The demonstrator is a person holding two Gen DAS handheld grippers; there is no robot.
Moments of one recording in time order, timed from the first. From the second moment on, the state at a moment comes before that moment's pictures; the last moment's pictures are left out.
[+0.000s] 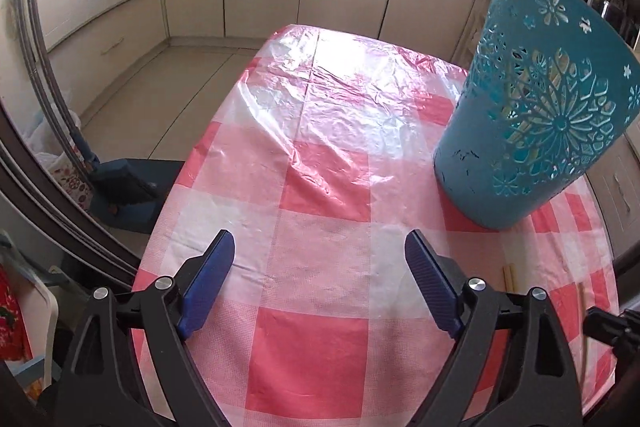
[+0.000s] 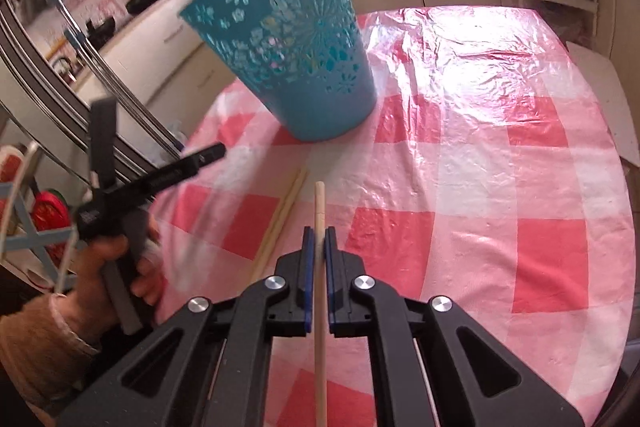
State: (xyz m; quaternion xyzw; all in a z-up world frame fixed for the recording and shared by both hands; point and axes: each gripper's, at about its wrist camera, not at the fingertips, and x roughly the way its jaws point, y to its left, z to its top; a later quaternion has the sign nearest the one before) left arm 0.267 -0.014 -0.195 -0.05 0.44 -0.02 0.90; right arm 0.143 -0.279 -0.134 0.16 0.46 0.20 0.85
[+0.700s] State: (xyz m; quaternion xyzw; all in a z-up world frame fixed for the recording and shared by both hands) left arm 0.266 -0.018 -0.194 -0.04 0.44 -0.02 0.90; right arm 0.217 -0.267 0.071 0.21 0.16 0.21 0.94
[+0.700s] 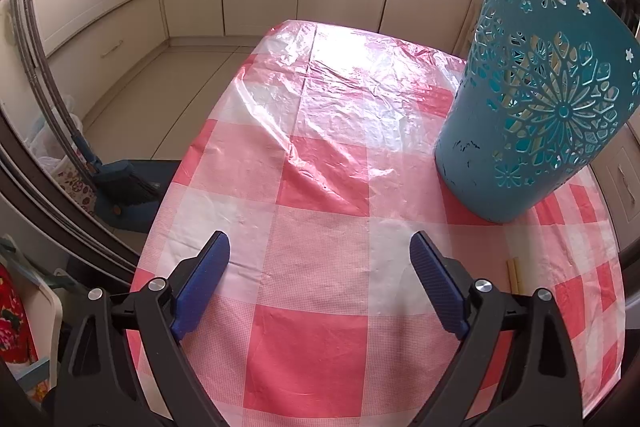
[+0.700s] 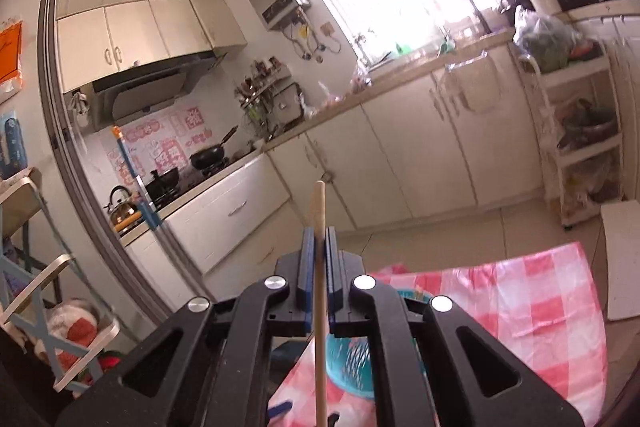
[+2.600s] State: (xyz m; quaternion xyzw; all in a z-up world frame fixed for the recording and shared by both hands) left arm 0.265 -0.015 -0.196 -0.04 0.44 -0.02 0.89; right arm 0.172 -0.197 -0.156 0.07 0.45 0.11 0.88
